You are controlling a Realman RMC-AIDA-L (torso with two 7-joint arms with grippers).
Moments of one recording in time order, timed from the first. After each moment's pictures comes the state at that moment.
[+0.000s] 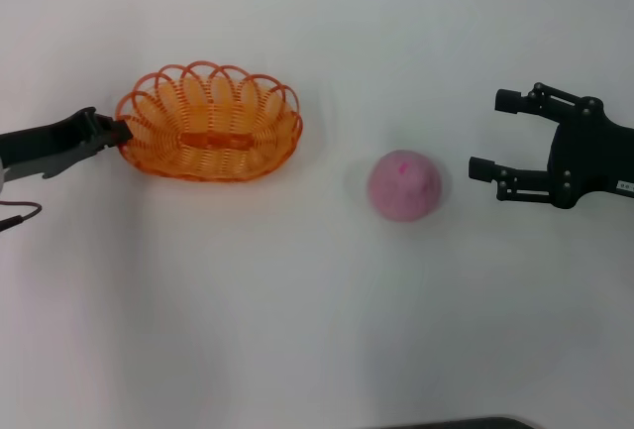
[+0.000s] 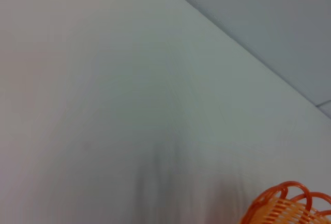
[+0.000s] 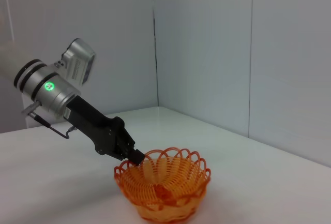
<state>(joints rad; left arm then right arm) -0.32 -2.18 1.01 0.98 2.13 1.06 -2.61 0.38 2.08 -0.30 -0.59 -2.17 -1.72 0.92</state>
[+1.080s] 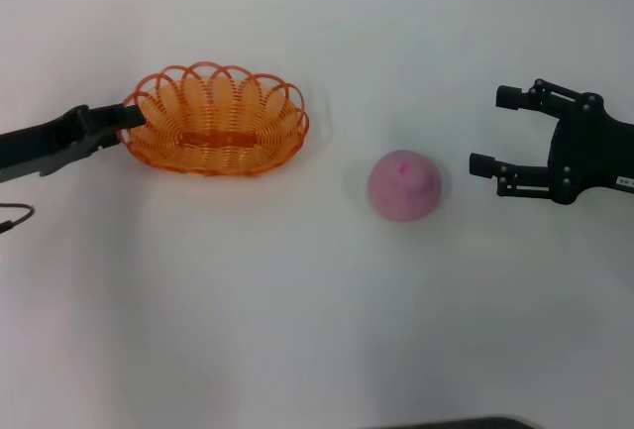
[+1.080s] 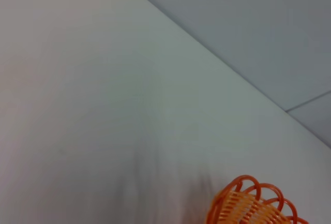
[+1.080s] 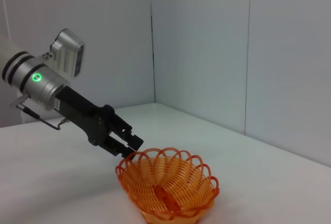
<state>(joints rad) -0.29 -2.18 0.96 0.99 2.04 1.13 -2.51 0.39 2.08 -0.30 -0.59 -2.17 -1.71 0.92</state>
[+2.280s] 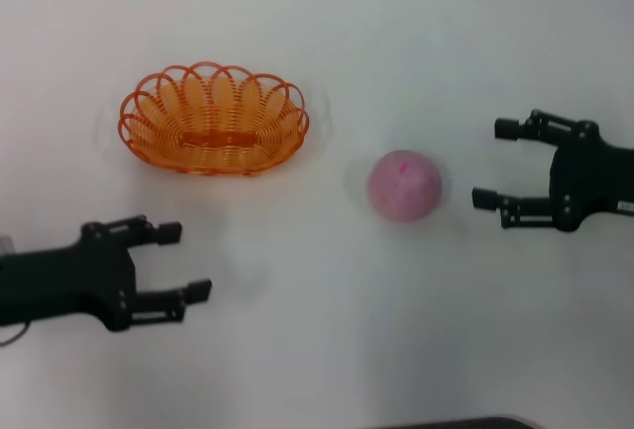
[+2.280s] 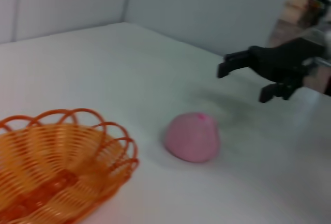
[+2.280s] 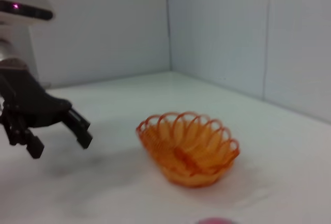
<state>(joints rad) -0.26 -2.17 0.79 0.88 2.12 1.66 -1.33 0.38 2.07 -0.35 -0.60 -2.23 -1.69 0.93</state>
